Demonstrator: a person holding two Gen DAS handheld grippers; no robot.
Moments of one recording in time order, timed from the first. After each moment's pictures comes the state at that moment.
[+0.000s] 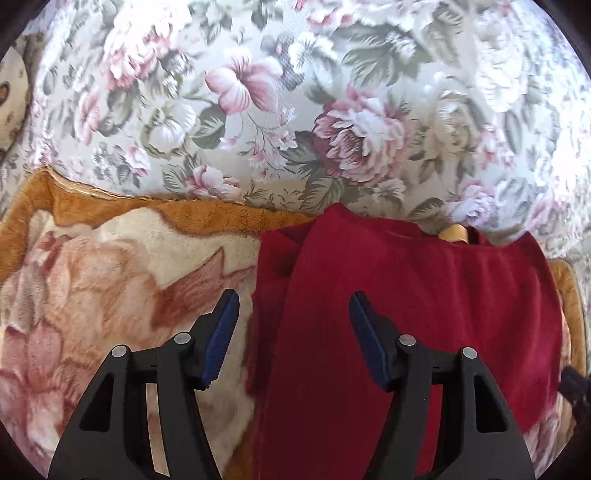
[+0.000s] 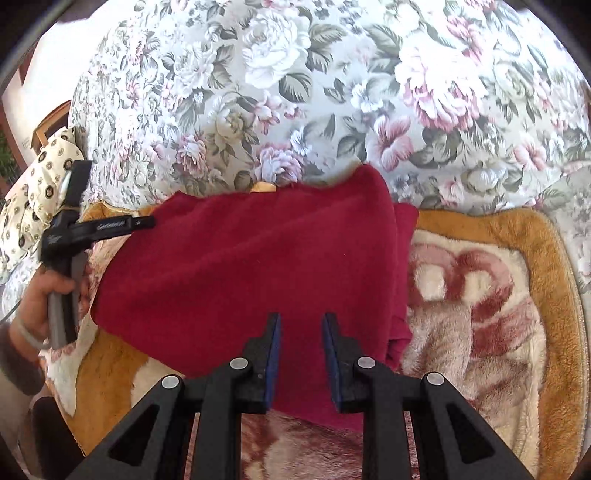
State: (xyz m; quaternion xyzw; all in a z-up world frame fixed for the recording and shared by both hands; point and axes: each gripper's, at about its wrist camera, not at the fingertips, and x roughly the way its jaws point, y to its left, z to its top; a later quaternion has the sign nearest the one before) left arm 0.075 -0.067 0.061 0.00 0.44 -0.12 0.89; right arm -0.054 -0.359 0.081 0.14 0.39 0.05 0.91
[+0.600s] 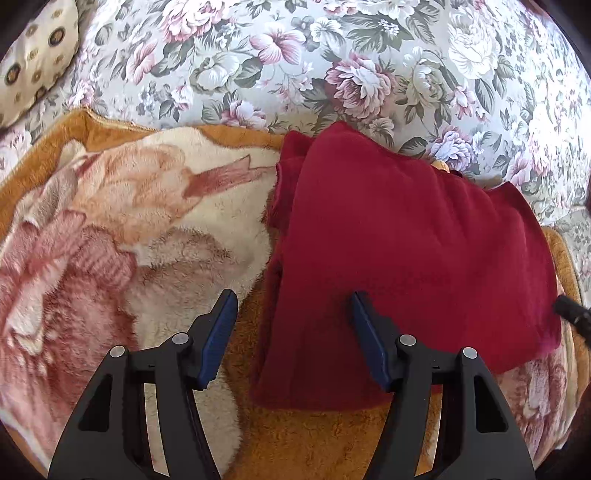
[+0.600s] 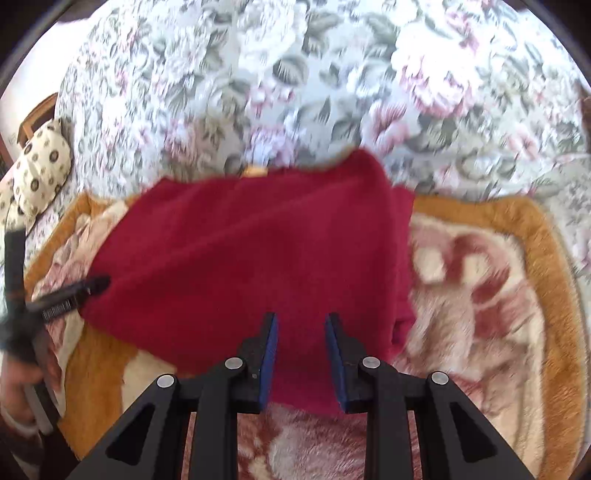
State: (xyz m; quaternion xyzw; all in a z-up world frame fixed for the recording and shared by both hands) left arm -0.011 -0.045 0.023 -0.03 0.44 -0.11 0.89; right arm -0.056 -0.349 0.072 0.13 0.40 0.01 0.91
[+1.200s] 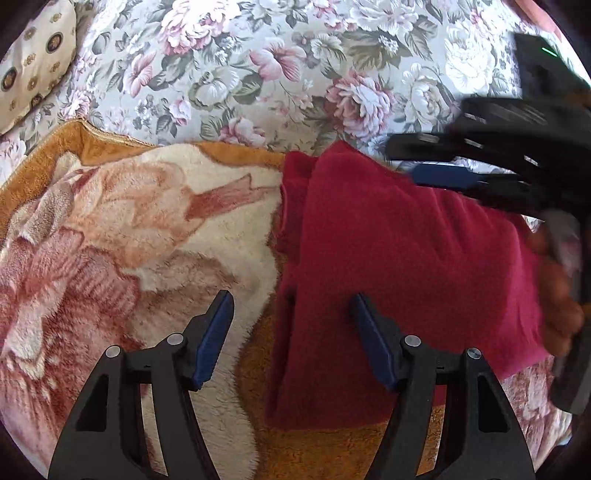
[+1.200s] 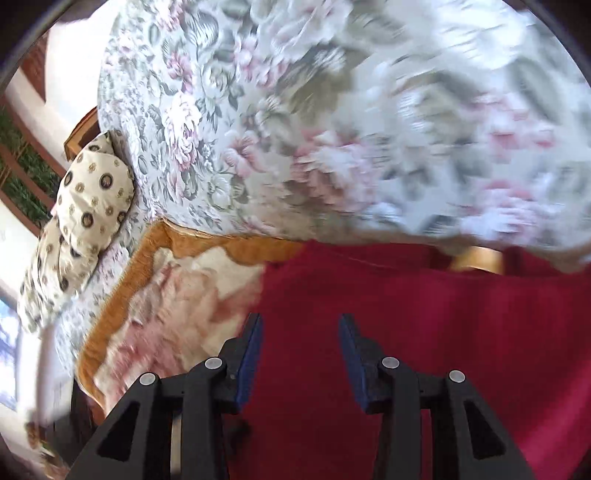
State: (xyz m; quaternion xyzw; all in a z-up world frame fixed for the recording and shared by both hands) left arm -0.003 -0.032 0.031 -0.04 0.42 -0.12 0.90; right arm 0.117 -0.202 0.106 0.22 0.41 0.18 0.87
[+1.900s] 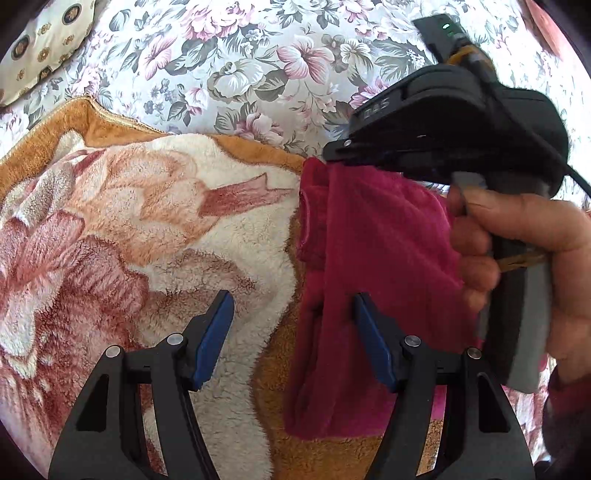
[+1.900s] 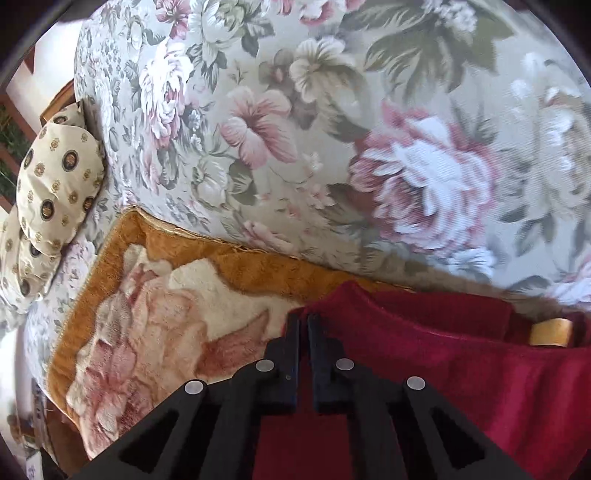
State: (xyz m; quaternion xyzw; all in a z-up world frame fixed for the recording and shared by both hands) left arm 0.007 -0.017 0.024 -0.08 0.43 -0.12 0.89; right arm 0.195 -0.135 0.092 0.16 0.45 0.17 0.86
